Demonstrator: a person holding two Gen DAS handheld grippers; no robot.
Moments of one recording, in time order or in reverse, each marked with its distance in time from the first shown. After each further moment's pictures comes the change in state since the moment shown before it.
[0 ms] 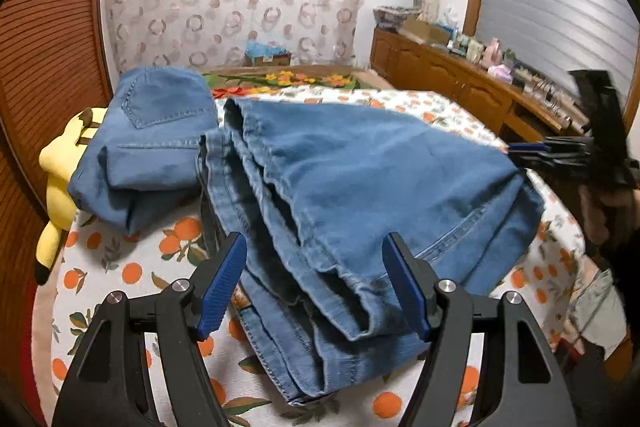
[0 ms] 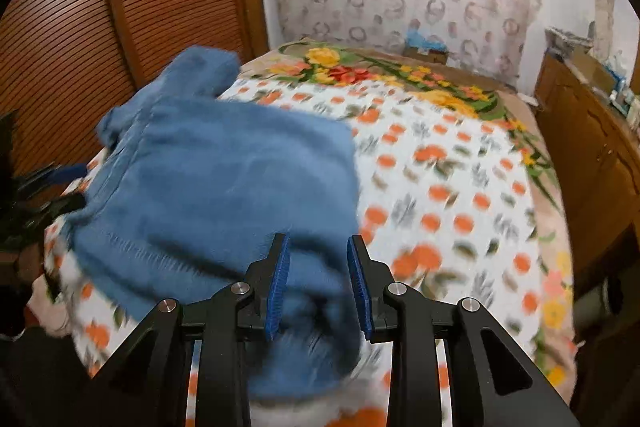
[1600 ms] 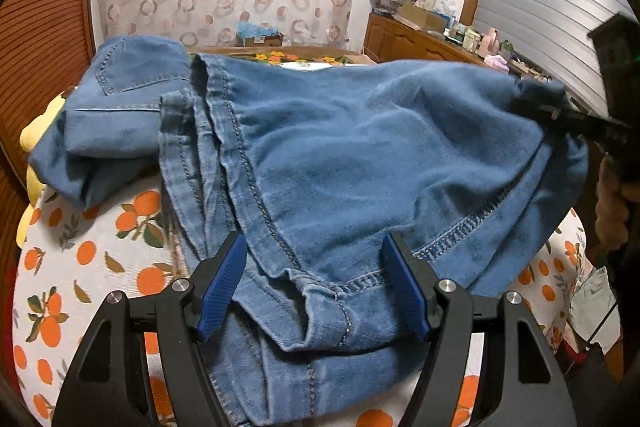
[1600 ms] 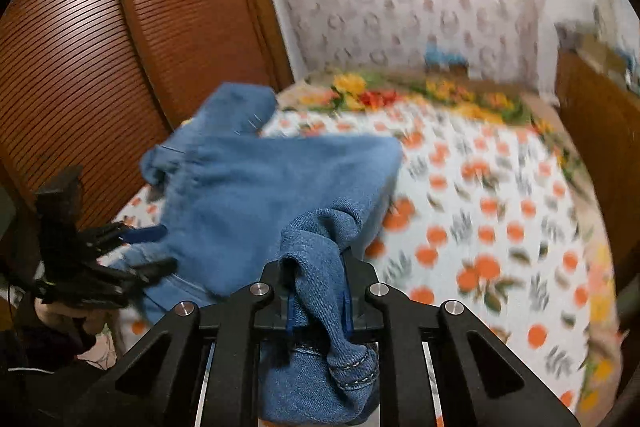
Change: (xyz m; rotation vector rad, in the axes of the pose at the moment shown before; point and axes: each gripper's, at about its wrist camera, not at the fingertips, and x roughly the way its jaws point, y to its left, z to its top) left arm 0.021 -0.017 -0.009 -0.031 0.041 -0.051; right arm -0.042 -0.003 0.022 0.047 -0.134 0.105
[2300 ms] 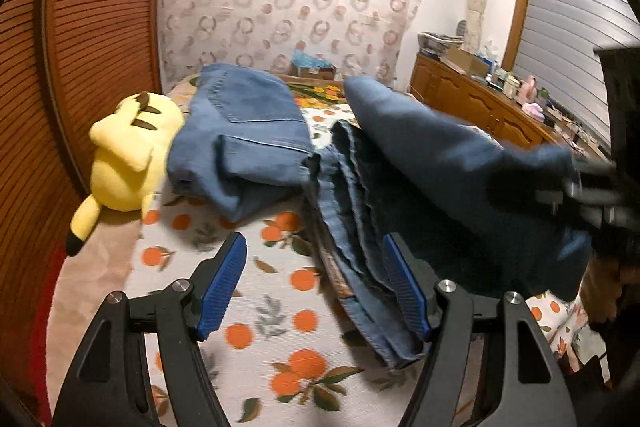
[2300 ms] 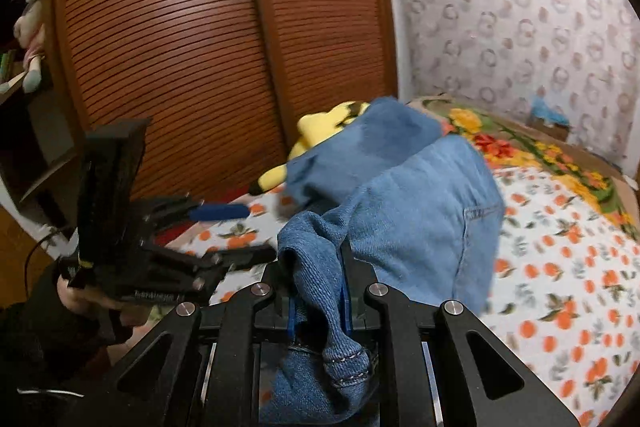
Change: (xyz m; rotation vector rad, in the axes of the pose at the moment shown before) left arm -0.077 0.076 -0.005 -0.110 -0.114 0.129; right arm 0.068 0.127 0.010 -0.245 -0.002 0.278
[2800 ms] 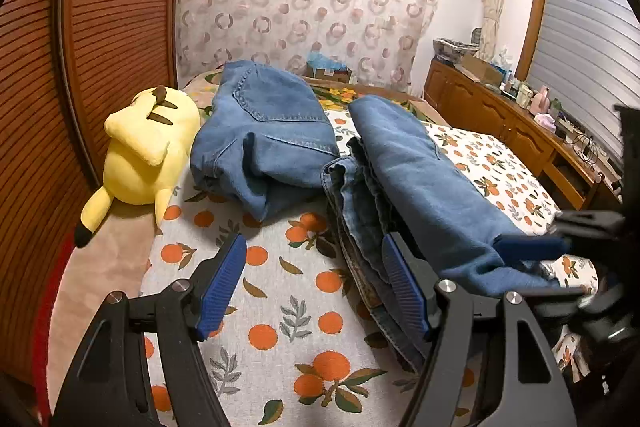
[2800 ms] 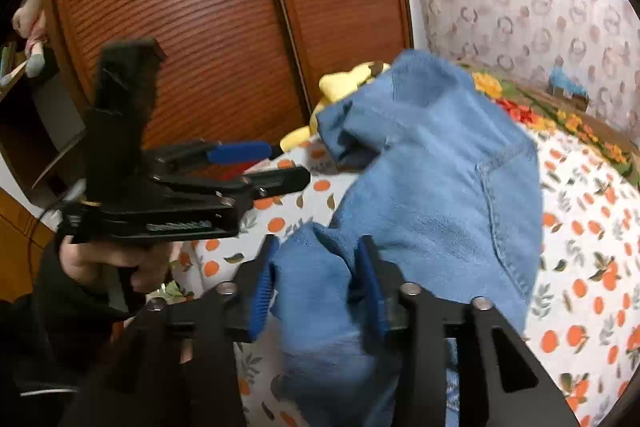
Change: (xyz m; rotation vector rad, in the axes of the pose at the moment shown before) left arm 0.005 0.015 0.002 -0.039 -0.006 0.026; right arm 0.025 0.009 -0.007 0.020 0.090 0.049
